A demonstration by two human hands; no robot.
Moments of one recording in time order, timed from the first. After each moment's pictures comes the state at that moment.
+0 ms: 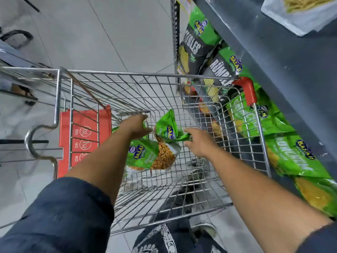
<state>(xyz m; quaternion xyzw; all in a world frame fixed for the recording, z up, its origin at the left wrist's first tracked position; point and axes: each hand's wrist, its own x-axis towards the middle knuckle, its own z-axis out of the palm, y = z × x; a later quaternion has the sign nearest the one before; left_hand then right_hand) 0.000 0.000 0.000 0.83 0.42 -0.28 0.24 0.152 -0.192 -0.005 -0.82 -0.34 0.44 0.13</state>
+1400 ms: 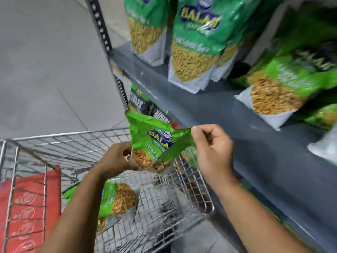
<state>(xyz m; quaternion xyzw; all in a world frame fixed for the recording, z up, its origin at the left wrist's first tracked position) 0.089 -0.062 0.103 0.83 0.27 -0.04 0.49 0.222 -0.272 0.185 -0.71 -0.18 0.06 0.68</state>
